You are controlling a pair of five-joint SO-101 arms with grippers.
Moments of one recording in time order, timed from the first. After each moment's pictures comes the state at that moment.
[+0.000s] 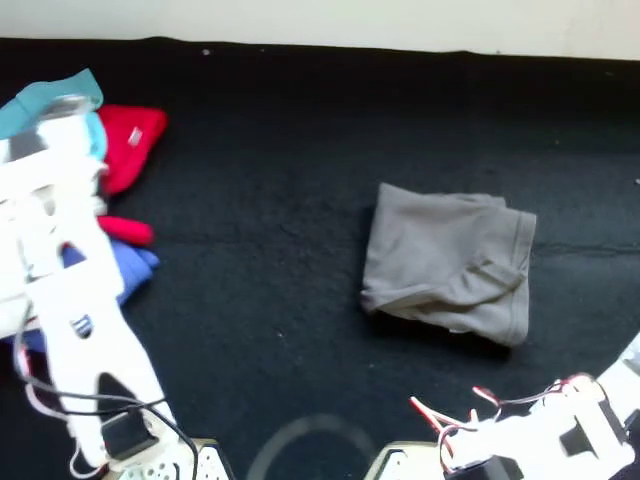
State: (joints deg) left arm -40.2 71.0 -79.3 97.3 -18.9; right arm 61.0 -34.5 75.5 38.8 22.3
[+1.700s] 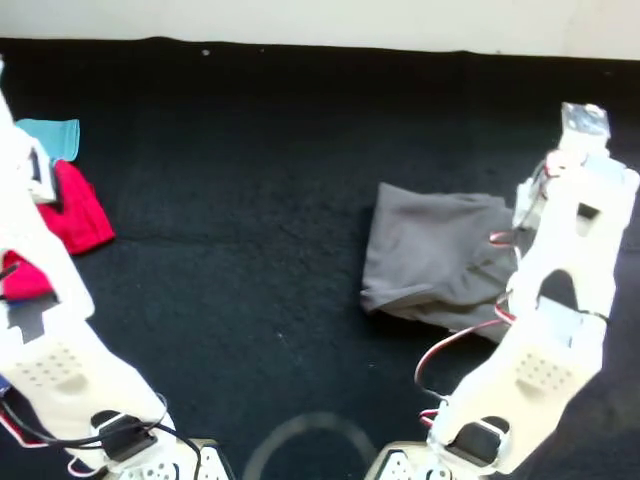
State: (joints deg) left arm -35.5 23.3 -40.3 101.0 -13.9; right arm 19.7 25.6 -16.3 71.6 14.3
